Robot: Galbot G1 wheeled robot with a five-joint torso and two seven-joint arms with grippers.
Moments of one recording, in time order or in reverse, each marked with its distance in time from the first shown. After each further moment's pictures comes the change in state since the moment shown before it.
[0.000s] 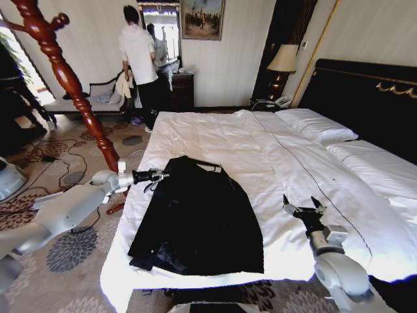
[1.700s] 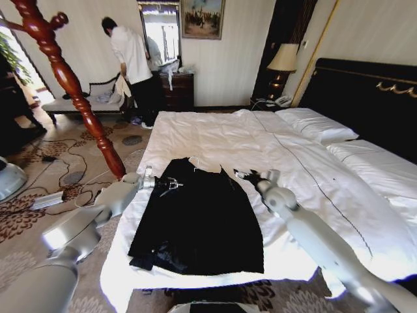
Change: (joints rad) left arm -0.095 -0.435 0.025 0.569 0.222 -0.012 0.097; right arm 1.043 -0.154 -0.832 -0.495 0.595 -0.208 0.064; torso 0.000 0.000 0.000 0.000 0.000
